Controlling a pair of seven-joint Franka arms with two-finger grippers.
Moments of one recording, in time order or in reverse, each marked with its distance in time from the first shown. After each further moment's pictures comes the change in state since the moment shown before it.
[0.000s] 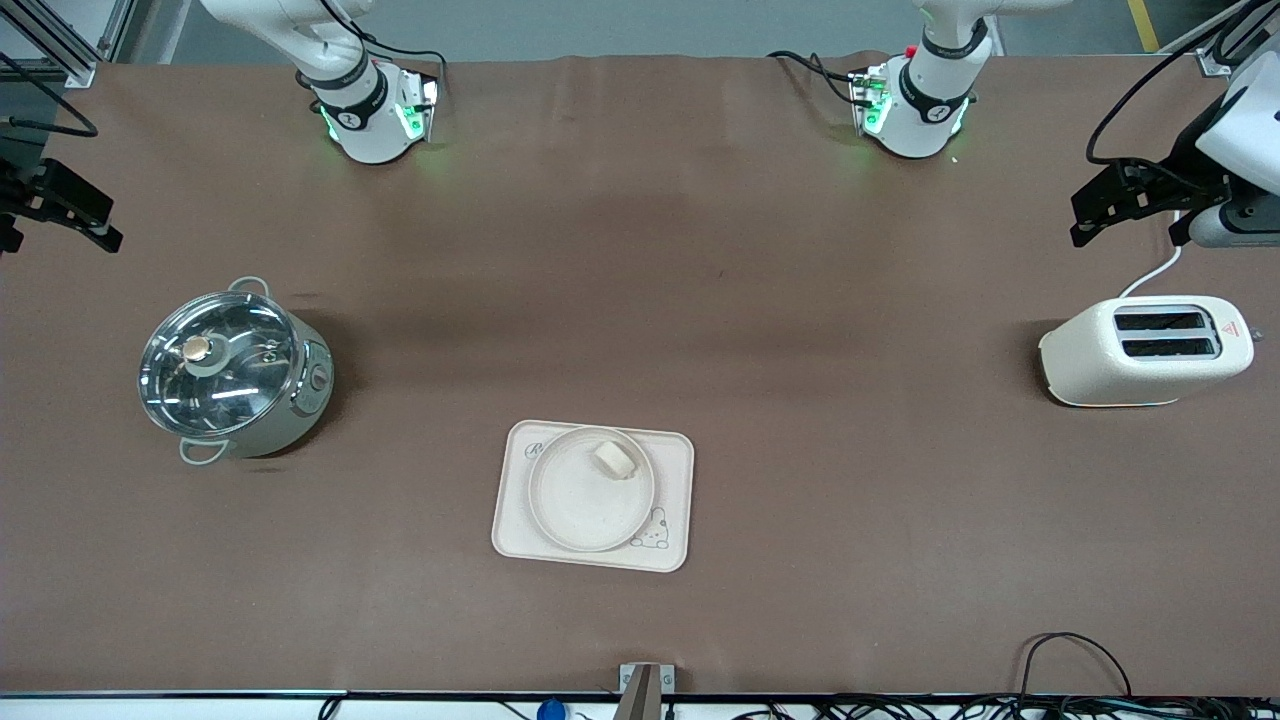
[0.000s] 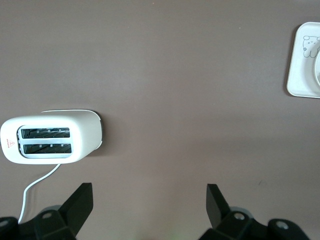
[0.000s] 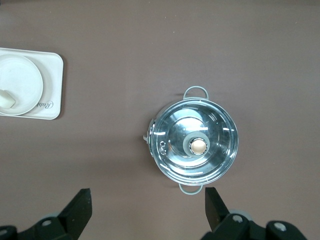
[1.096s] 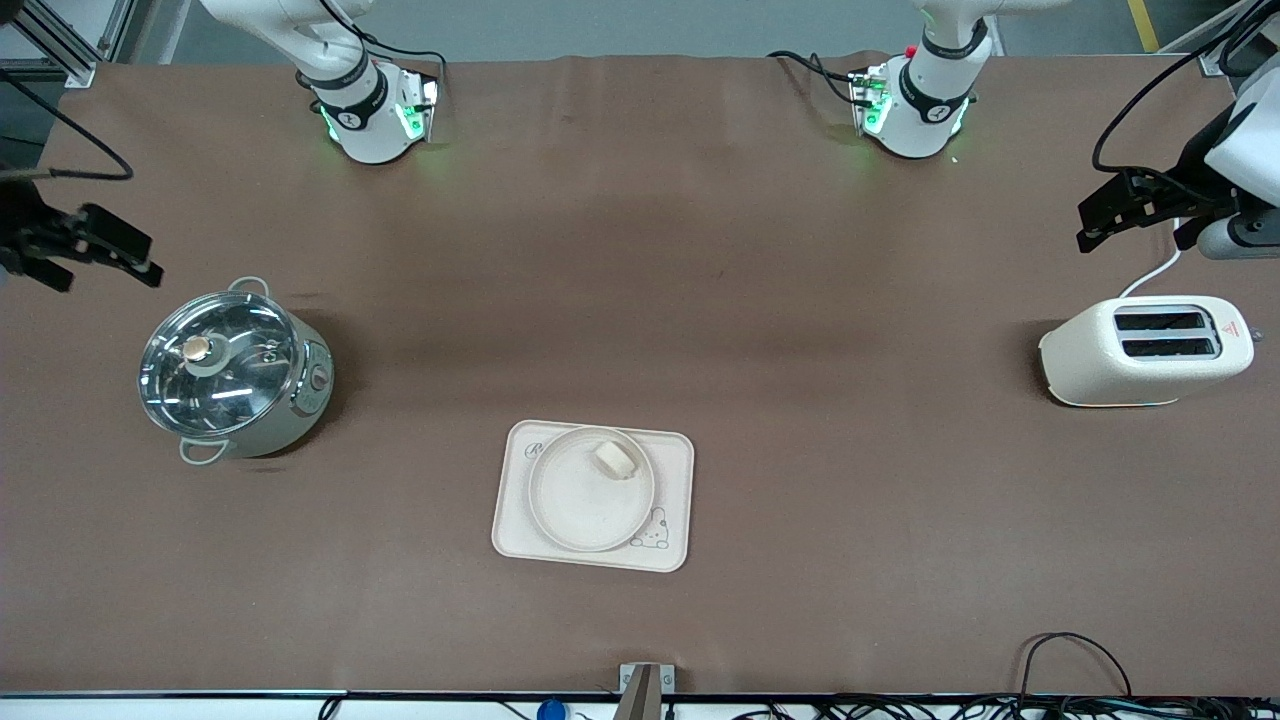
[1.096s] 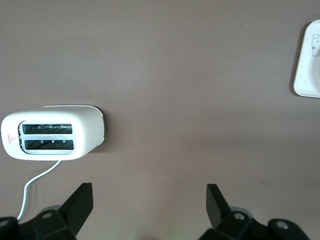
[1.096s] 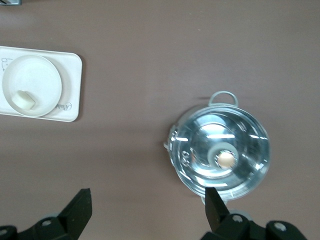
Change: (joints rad) left arm 0.017 0.013 0.004 -0.003 0.000 -0.006 0.000; right arm 0.009 0.102 0.001 -0.006 0.103 0.071 -0.010
